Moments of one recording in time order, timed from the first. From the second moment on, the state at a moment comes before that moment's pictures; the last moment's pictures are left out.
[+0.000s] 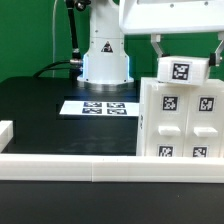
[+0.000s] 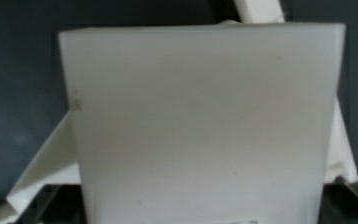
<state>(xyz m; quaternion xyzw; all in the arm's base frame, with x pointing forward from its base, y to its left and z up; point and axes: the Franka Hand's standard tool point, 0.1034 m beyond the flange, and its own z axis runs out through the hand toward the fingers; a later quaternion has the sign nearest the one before) 0.605 0.084 0.155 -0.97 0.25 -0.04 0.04</state>
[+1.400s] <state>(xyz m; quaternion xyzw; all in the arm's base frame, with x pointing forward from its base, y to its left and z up) 0.614 0.098 0.154 -0.63 0.77 -0.02 0.11</state>
